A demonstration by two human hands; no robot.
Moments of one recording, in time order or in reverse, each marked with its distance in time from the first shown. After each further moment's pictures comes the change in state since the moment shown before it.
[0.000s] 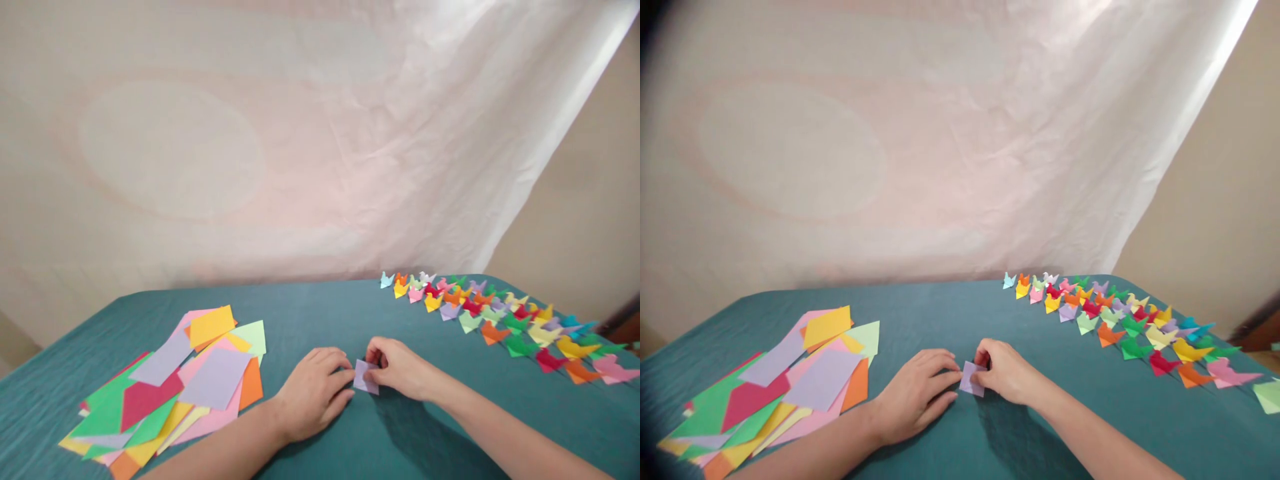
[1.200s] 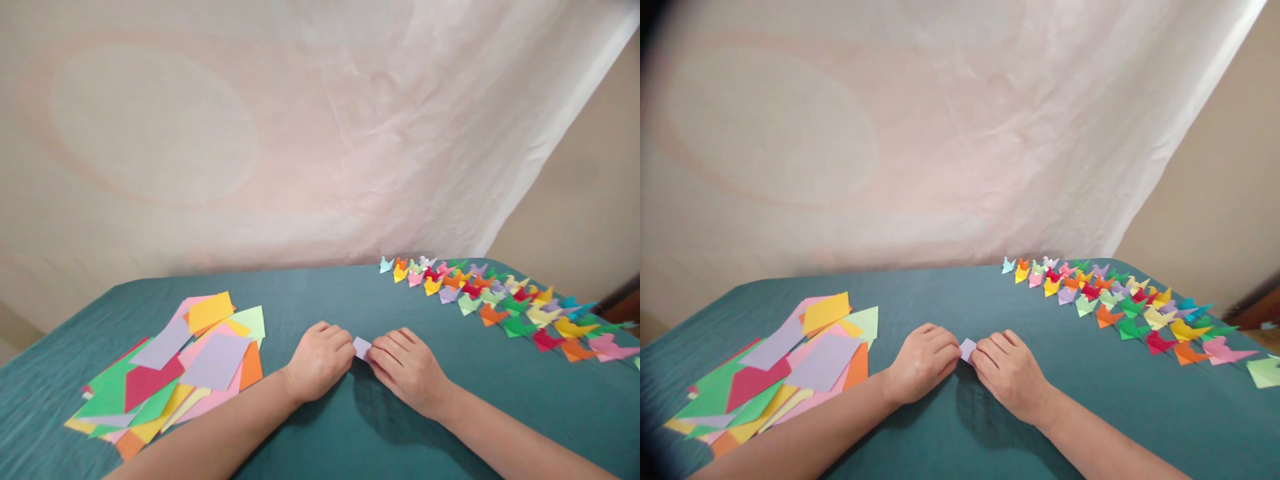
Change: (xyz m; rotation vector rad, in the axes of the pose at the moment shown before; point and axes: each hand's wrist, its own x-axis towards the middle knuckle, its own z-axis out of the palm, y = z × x) left_hand 0.024 -0.009 0.013 0.291 0.126 0.134; right_hand -0.034 0.009 0.012 -0.762 0.476 -0.724
